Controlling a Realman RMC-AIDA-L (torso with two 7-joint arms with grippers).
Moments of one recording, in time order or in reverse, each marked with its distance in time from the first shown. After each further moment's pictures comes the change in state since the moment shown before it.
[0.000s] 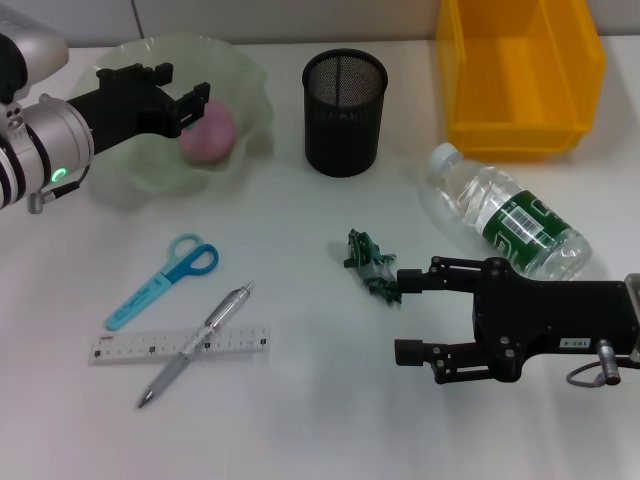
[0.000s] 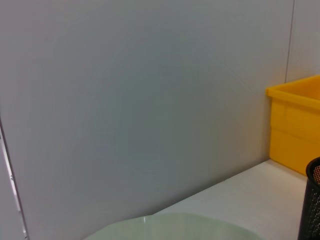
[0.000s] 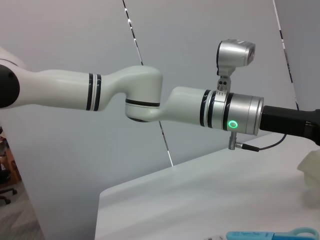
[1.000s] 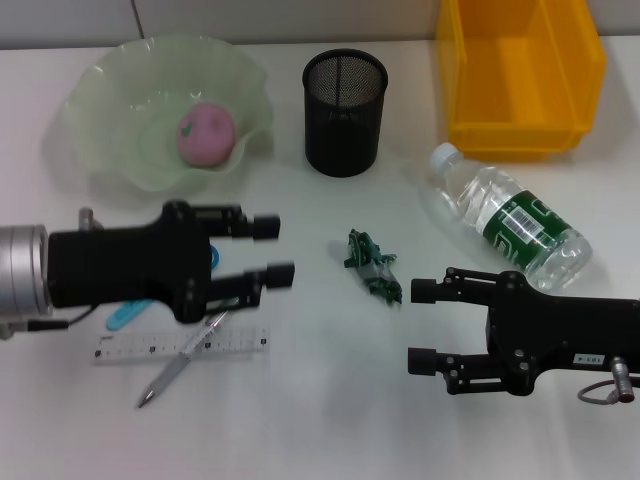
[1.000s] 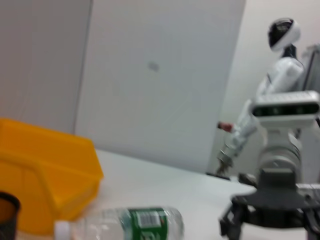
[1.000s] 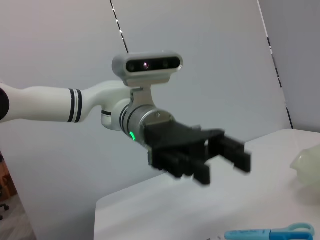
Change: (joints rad) left arm 0.141 0.070 -0.067 0.068 0.073 0.956 0.005; right arm -0.041 -0.003 0.014 0.022 0.012 -0.012 -0.016
